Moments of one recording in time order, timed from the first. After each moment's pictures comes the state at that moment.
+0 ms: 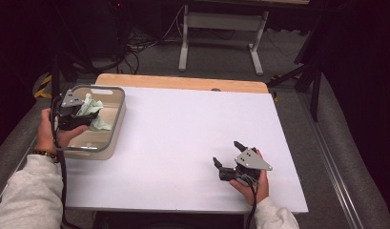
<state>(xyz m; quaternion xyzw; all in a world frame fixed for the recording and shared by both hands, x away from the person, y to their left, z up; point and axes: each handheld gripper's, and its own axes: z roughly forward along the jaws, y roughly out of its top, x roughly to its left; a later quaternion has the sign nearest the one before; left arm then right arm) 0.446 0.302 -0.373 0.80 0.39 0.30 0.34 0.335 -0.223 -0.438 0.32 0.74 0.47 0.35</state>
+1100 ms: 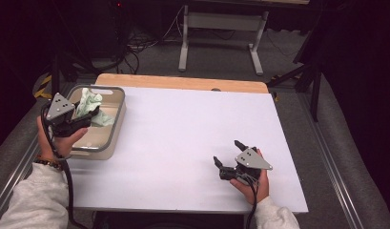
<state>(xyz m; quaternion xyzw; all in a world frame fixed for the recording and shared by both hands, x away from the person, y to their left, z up) 0.410 0.291 -0.358 0.73 0.37 0.35 0.46 0.337 -0.225 -0.438 0.32 0.74 0.47 0.35</state>
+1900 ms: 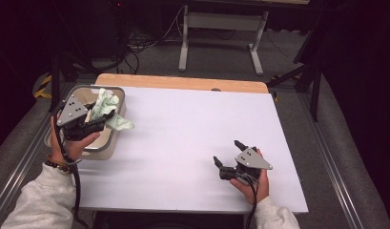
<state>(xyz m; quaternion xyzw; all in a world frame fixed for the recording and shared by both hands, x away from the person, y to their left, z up) 0.394 0.249 -0.345 0.75 0.30 0.34 0.49 0.338 -0.225 -0.438 0.32 0.74 0.47 0.35</state>
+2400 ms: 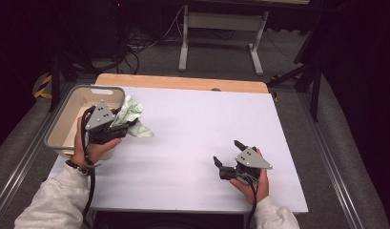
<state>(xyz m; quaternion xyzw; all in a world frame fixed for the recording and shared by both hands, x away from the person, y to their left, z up) 0.397 0.195 -0.353 0.78 0.25 0.30 0.49 0.338 -0.225 -0.438 0.32 0.74 0.48 0.34</state>
